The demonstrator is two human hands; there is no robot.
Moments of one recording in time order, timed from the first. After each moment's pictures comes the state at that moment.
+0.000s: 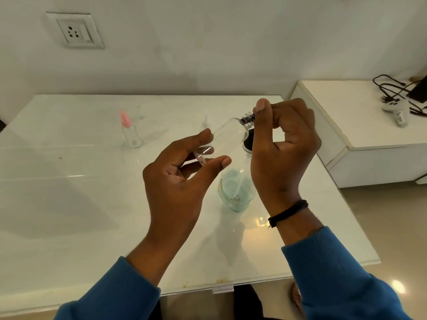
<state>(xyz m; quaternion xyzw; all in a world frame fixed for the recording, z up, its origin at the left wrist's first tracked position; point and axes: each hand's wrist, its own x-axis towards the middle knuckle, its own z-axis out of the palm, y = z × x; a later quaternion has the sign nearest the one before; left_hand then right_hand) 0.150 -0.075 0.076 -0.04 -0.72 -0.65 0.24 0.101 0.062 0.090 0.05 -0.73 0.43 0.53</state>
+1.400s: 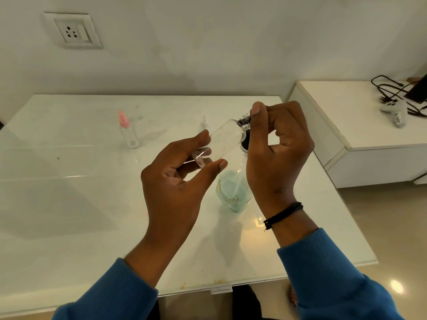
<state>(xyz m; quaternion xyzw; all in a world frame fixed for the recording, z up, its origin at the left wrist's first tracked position) 0.151 -0.075 0.073 -0.06 -0.72 -0.64 0.24 0.101 0.061 0.090 0.06 -0.73 0.44 0.52</state>
